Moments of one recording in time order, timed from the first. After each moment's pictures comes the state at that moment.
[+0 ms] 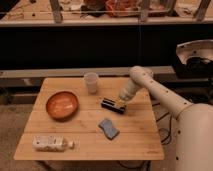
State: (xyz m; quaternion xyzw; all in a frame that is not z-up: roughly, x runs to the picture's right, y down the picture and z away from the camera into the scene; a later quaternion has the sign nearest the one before) arm 0.076 0.114 0.883 -0.42 -0.20 0.15 0.87
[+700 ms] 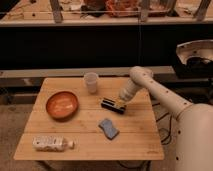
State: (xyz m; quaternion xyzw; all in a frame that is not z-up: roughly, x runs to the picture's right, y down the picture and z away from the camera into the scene) arm 0.075 0.114 0.882 -0.42 -0.19 0.17 0.87
